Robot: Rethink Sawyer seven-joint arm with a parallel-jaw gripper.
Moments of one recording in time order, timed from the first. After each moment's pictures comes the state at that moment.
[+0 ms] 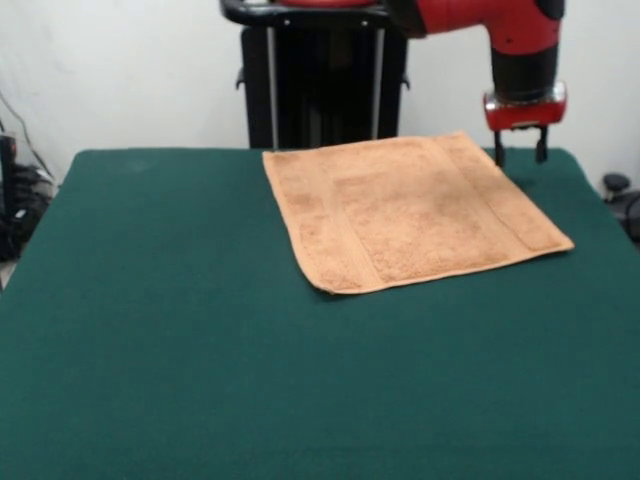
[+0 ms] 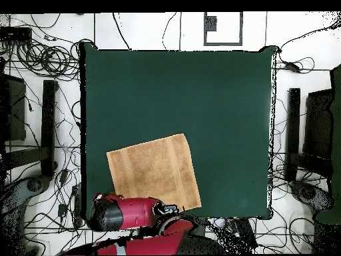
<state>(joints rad) -0.04 -0.50 0.27 2.24 0.03 -0.07 1.96</state>
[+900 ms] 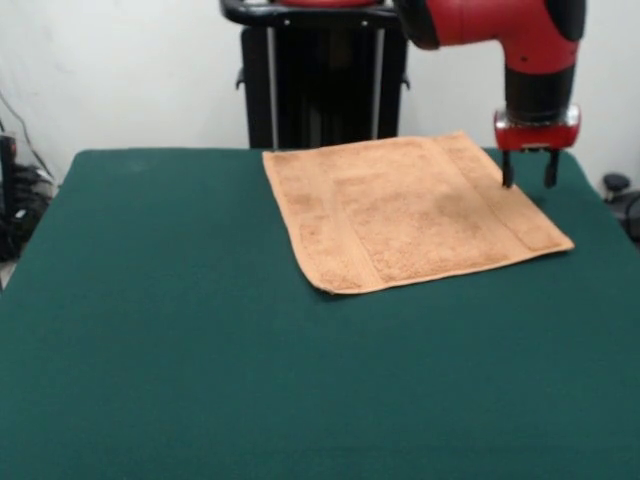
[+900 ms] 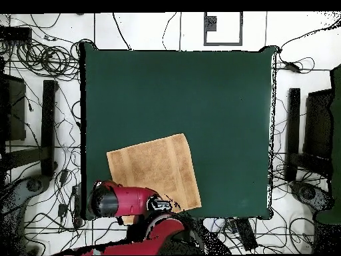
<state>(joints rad) 0.05 -0.49 0.20 2.12 0.16 0.01 1.96</state>
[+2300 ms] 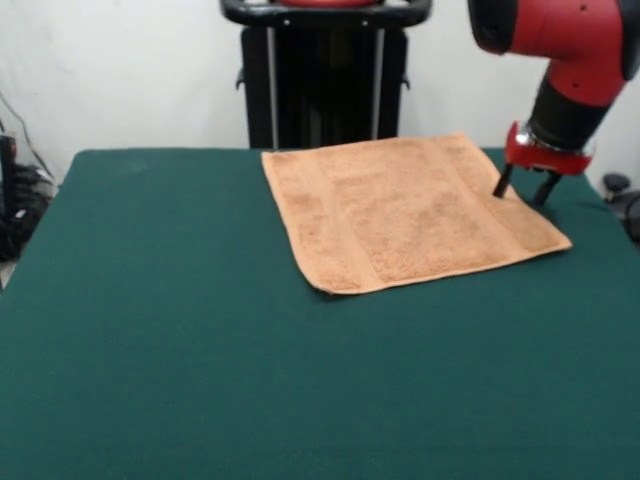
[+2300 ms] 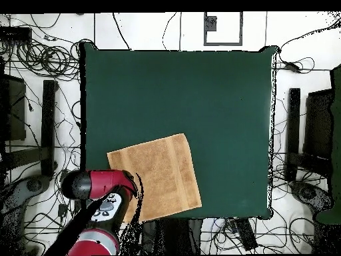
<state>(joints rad) 0.45 -0.37 -0.19 1.79 0.28 0.42 1.96</state>
